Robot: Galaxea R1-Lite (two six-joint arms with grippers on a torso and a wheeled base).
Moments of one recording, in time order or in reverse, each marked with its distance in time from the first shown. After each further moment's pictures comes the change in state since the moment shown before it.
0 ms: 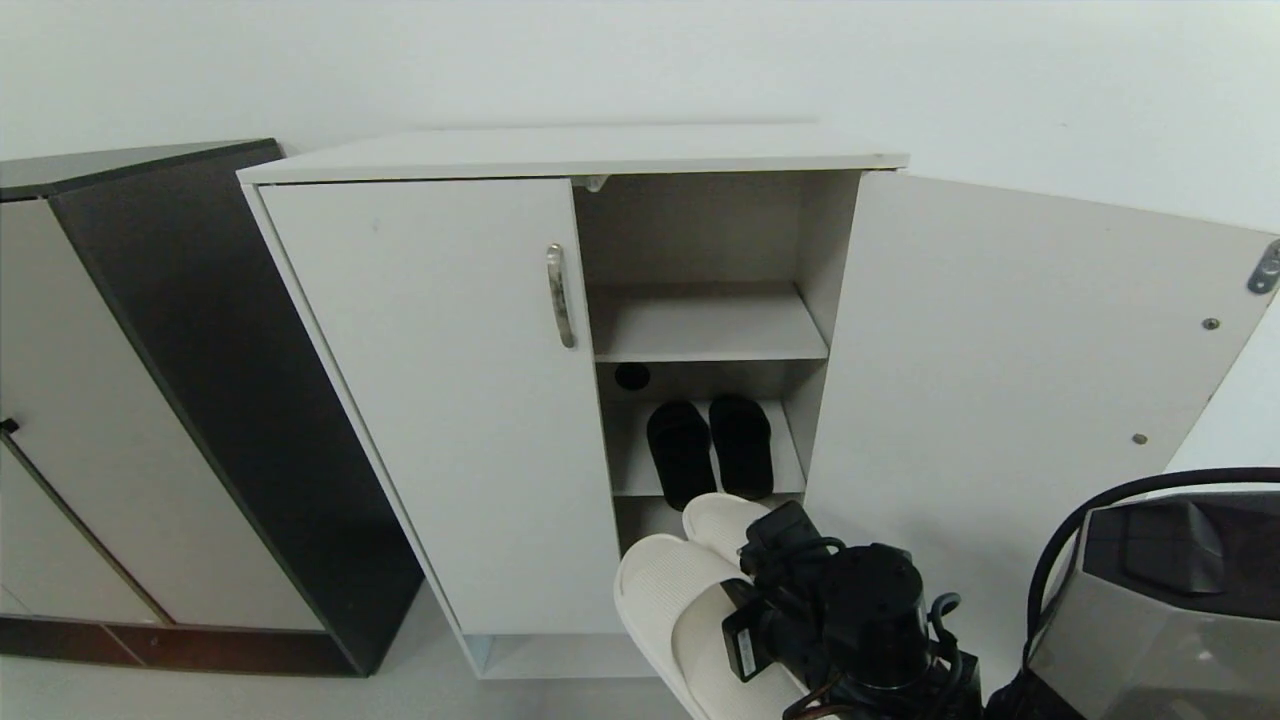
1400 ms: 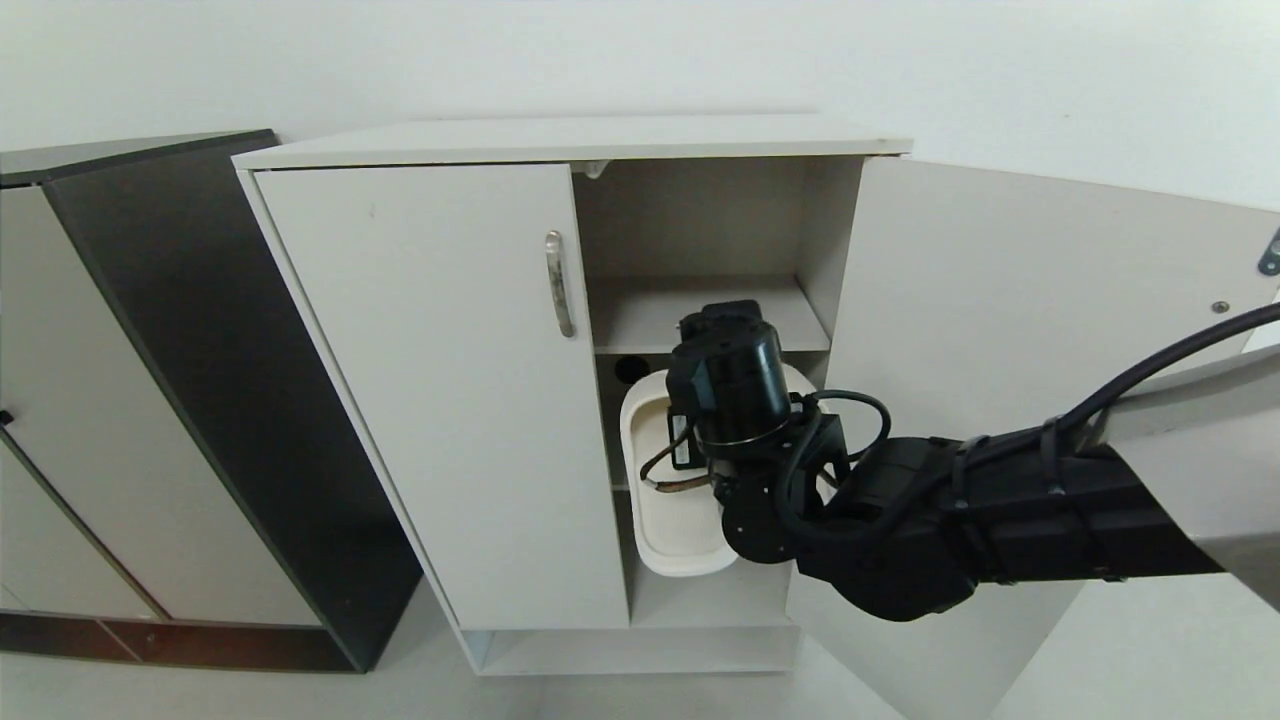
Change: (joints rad) left arm 0.000 0.000 0.000 0.000 -0.002 0.004; right arm 0.029 -0.066 -0.837 0.936 -0.514 0.126
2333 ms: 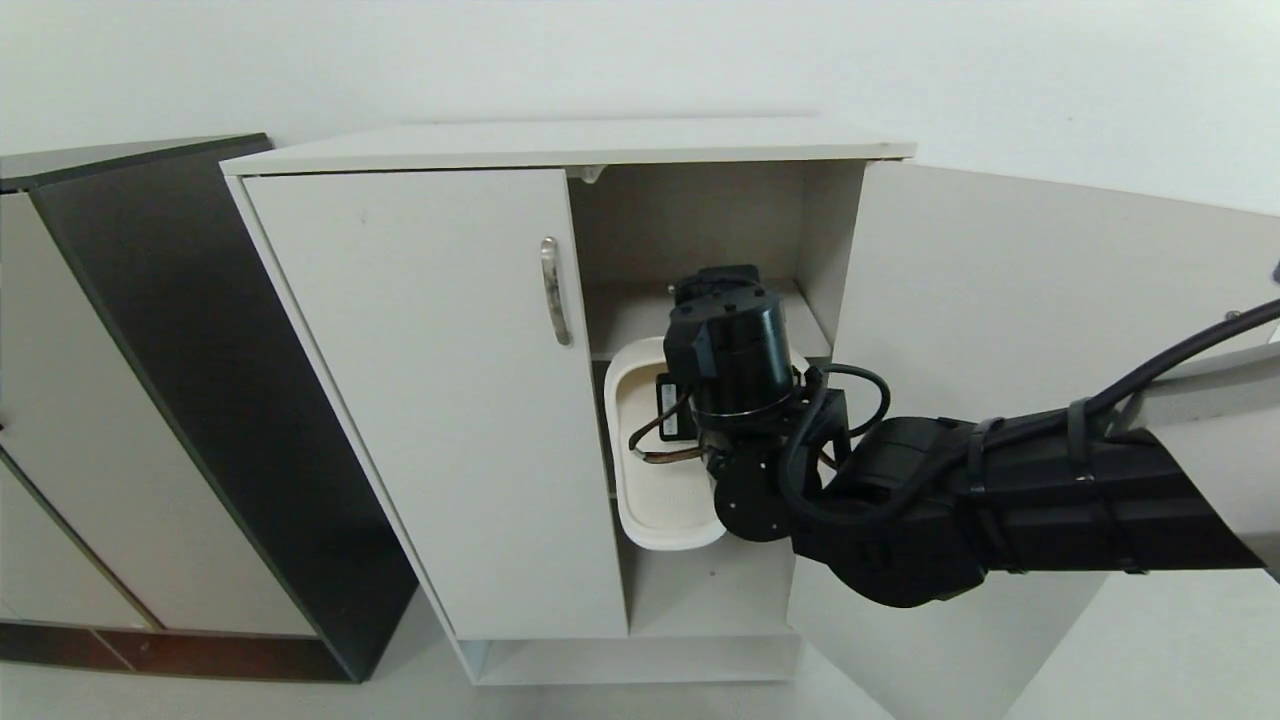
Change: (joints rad) left arm 0.000 0.000 -0.001 0.001 0.000 0.001; right arm 0.000 -0.008 -0.054 -0.017 0.001 -0.010
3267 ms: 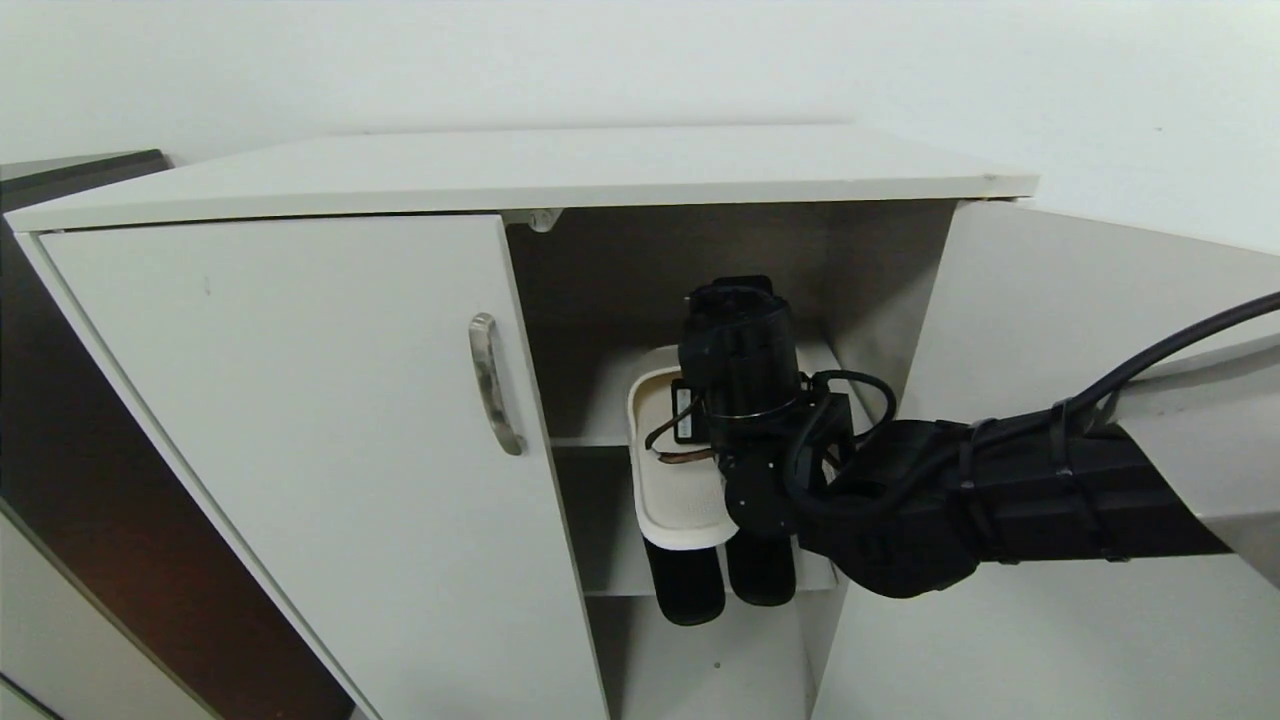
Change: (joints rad) left arm 0.000 0.000 0.001 -0.001 0.002 -0.003; right arm -0.011 0.005 0.027 -0.019 -0.002 0.006
